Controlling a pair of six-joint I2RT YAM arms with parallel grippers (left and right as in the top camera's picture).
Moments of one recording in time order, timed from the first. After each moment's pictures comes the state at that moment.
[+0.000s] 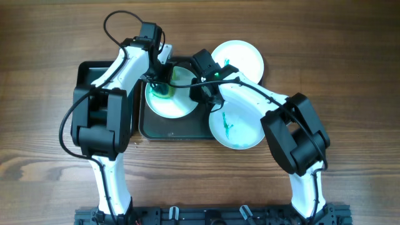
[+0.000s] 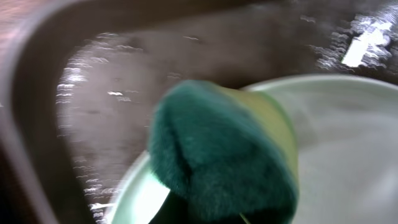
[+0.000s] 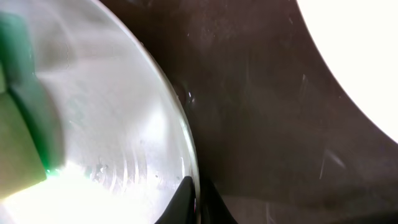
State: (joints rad) left arm -0.19 2.17 1.60 -0.80 0.06 0.02; right arm 0.61 2.14 1.48 -0.58 -0.10 0.75
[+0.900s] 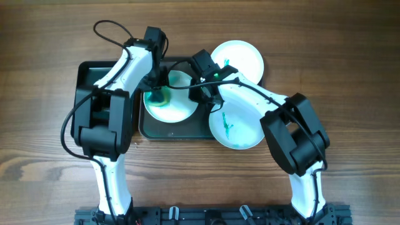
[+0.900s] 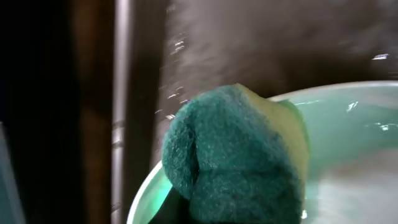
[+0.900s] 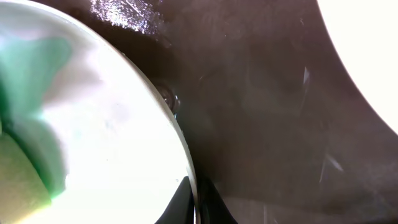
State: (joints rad) left arm -0.21 2.17 1.61 -0.98 -0.13 -0.38; right arm 0.62 2.14 1.48 -0.56 -0.10 0.73
